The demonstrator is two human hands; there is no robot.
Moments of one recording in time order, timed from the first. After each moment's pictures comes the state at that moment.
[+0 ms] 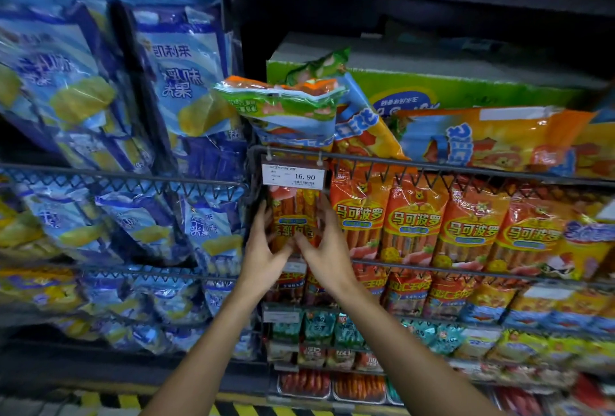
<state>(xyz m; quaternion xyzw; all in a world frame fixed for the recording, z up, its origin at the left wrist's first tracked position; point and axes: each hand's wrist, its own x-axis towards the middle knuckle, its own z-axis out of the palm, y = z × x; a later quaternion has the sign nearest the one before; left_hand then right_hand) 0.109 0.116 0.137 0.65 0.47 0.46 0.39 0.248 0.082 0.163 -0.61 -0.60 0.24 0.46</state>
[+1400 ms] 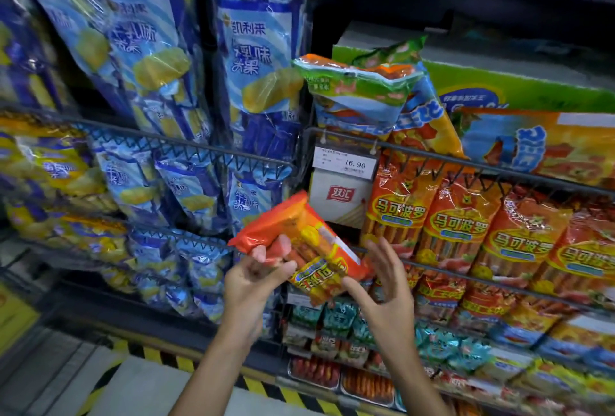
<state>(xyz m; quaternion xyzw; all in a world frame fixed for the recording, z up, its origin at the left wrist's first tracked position) 0.048 0.014 0.141 0.36 0.37 0.64 0.56 0.250 -0.026 0.145 -0.54 -0.52 0.32 0.58</state>
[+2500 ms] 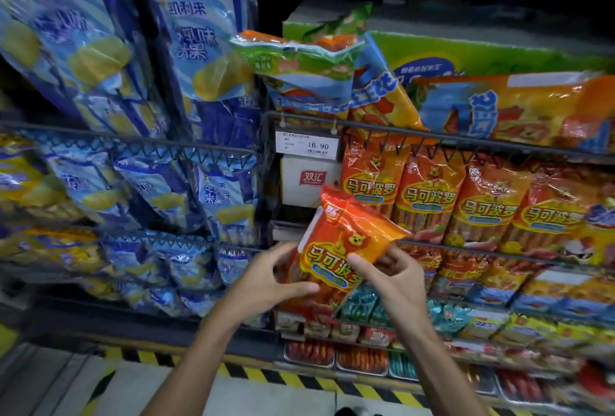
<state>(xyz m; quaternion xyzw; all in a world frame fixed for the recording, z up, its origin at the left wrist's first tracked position) 0.068 0.032 0.145 0.68 0.41 0.30 0.52 0.286 -0.045 0.183 -0.55 -0.42 0.41 0.59</state>
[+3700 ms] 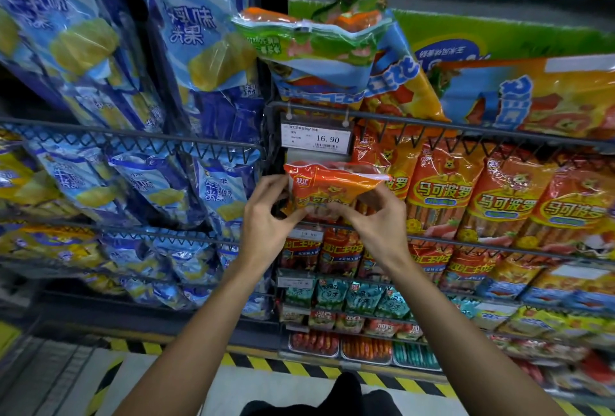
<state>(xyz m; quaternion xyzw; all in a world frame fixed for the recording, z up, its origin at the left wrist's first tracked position) 0.086 0.111 0.147 0.72 0.43 0.50 0.22 0.281 0.057 0.183 -0.57 -0.58 0.21 0.54</state>
